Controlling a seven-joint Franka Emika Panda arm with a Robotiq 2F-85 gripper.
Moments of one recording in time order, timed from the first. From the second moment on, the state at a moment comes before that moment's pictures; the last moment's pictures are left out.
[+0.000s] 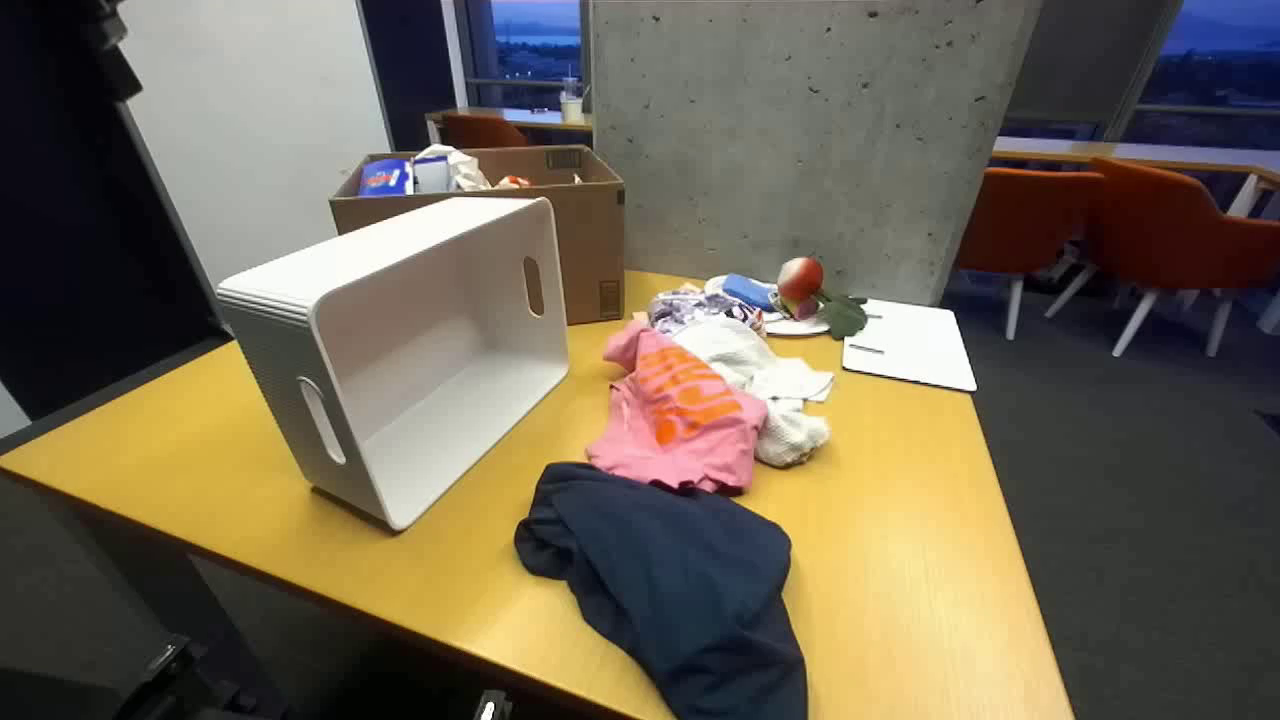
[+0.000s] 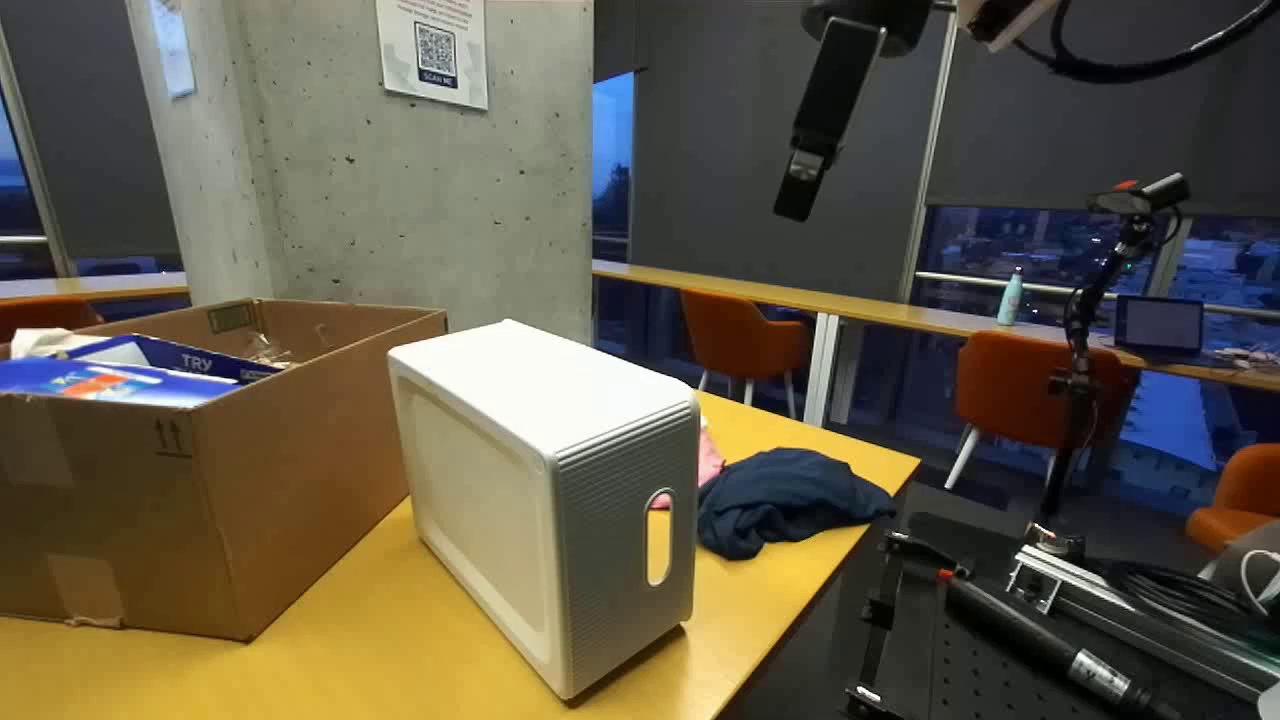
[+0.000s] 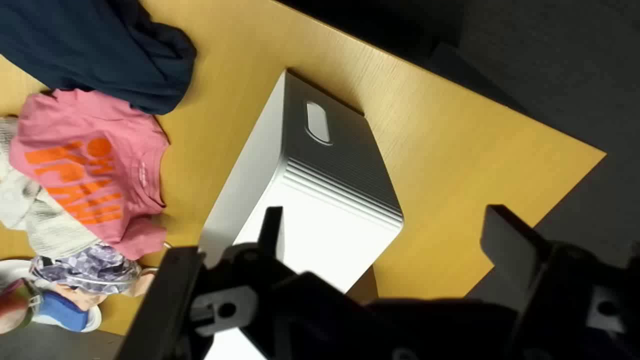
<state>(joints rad) 0.16 -0.46 0.13 -2.36 0.04 2.15 -0.02</state>
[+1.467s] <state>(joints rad) 0.05 -0.67 -0.21 -2.70 -0.01 2.35 -0.35</state>
